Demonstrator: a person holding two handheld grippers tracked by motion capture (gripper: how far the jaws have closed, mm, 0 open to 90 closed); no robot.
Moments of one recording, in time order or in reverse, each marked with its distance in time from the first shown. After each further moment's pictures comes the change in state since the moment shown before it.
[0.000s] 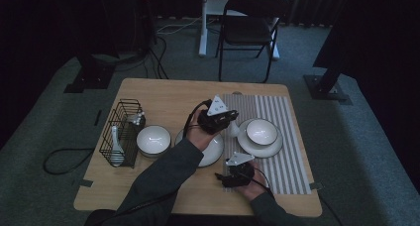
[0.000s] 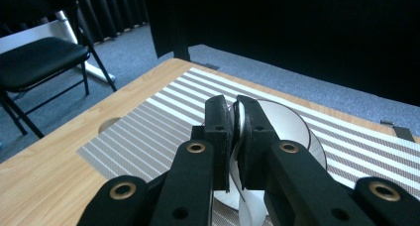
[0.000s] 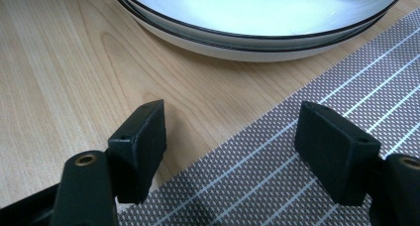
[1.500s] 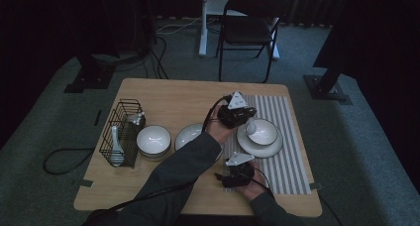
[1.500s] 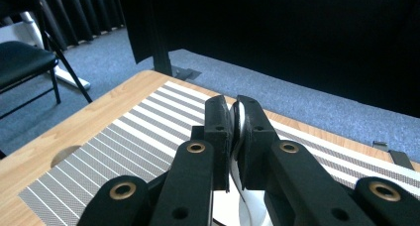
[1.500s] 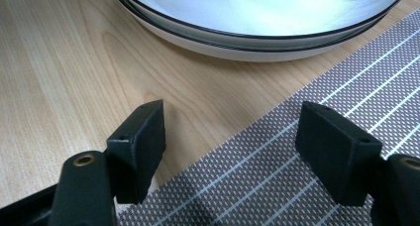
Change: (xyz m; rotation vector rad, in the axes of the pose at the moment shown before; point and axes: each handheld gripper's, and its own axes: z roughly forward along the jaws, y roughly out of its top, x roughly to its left) left arm -0.006 0.016 0.059 -0.004 -0.072 -0.014; right arm 0.000 0.000 0.000 0.000 0.002 -0.004
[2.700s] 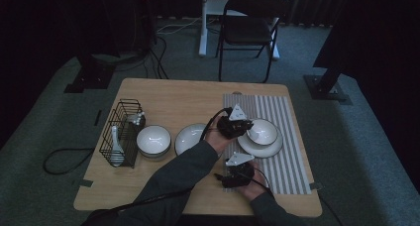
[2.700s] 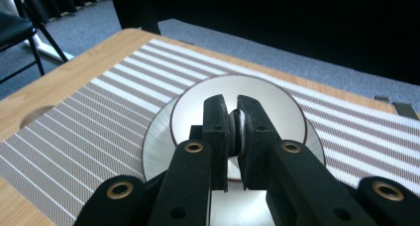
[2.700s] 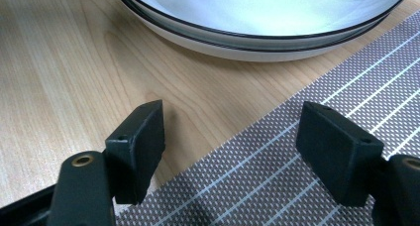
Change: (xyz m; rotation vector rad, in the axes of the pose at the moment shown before) left arm -0.008 -0.041 0.014 0.108 -0.030 0.020; right arm 0.000 0.000 0.000 0.001 0.001 -0.004
